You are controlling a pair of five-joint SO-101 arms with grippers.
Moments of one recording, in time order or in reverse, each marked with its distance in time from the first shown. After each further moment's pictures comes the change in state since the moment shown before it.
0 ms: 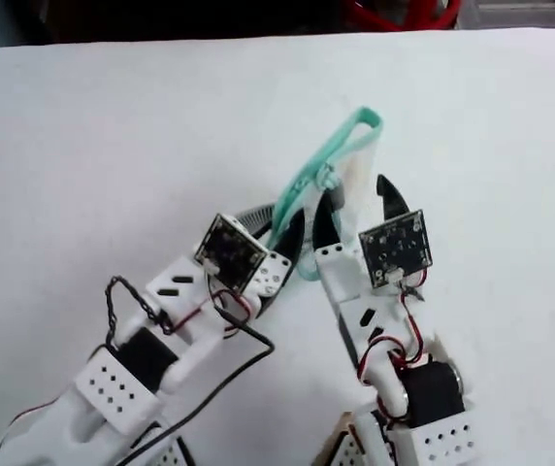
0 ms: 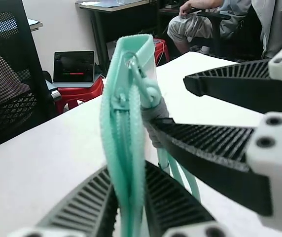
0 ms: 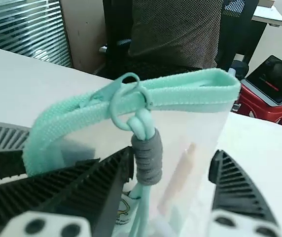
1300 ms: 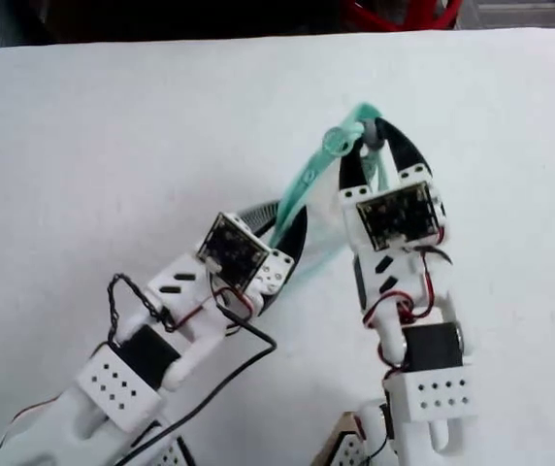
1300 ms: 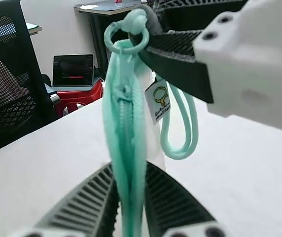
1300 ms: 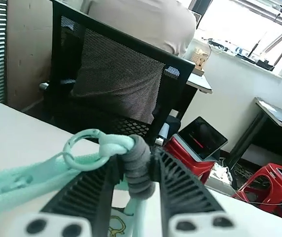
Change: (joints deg) left arm 0.0 0.4 -0.7 -0.2 -0.1; right arm 13.6 17.3 -7.2 -24.8 12.3
